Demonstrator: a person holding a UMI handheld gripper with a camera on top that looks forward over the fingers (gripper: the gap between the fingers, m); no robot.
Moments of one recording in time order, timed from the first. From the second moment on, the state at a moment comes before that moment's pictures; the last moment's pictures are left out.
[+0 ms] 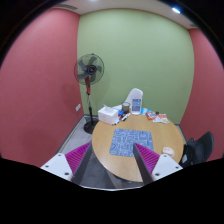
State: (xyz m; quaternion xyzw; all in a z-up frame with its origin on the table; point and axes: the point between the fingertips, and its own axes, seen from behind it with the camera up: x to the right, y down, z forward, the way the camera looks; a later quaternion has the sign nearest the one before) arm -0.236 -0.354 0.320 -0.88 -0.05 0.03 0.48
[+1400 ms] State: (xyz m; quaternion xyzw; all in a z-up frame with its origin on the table) arm 0.178 -0.167 -0.006 -0.90 -0.01 -0.03 0.43
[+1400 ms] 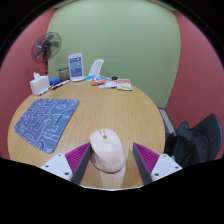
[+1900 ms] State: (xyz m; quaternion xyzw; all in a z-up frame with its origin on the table) arm 0.182 -0.144 0.004 -0.90 0.03 -0.03 0.43
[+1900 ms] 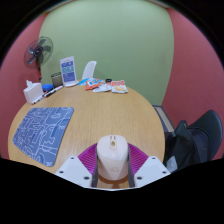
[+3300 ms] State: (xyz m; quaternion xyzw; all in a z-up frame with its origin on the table) arm -0.134 -0.172 0.165 -0.88 0.00 -0.03 0.47
